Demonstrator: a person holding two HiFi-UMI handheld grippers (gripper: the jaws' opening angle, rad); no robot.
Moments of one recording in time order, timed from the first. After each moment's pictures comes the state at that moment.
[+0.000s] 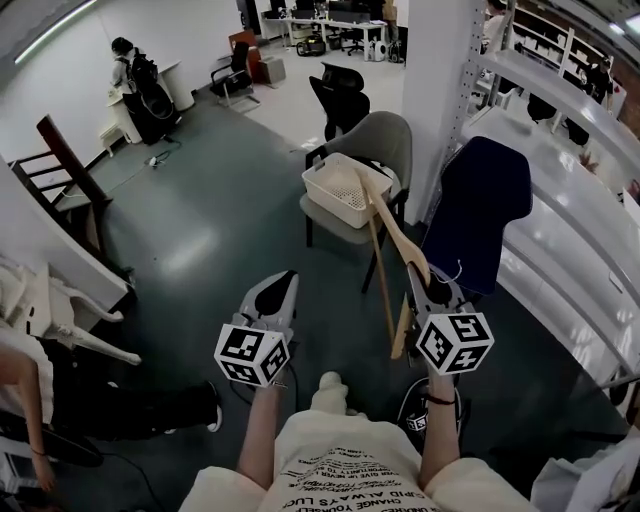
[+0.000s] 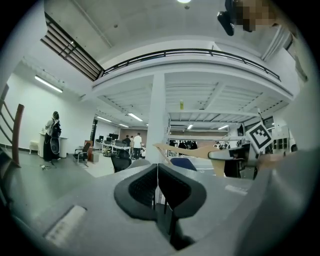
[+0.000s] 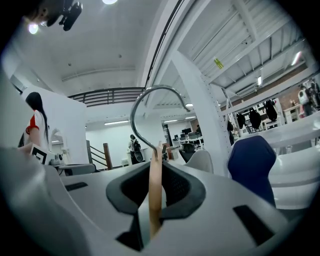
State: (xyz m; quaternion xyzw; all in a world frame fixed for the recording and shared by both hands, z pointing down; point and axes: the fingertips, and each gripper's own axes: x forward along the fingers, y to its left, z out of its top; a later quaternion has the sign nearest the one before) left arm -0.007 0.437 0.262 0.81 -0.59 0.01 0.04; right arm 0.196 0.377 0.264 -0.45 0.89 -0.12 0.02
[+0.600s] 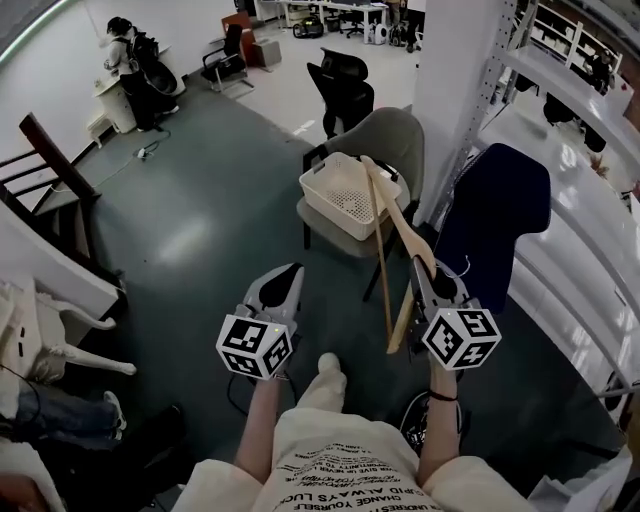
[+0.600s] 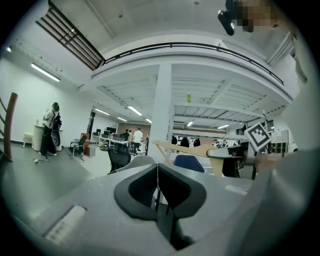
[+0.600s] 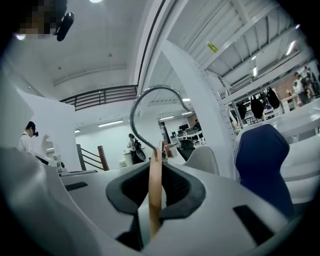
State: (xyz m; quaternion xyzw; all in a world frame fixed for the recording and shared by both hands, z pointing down) left arm -0.046 0.291 0.296 0.82 -0.57 0.02 0.07; right arm 0.157 0.235 0.291 -0.45 0.88 -0.16 0.02
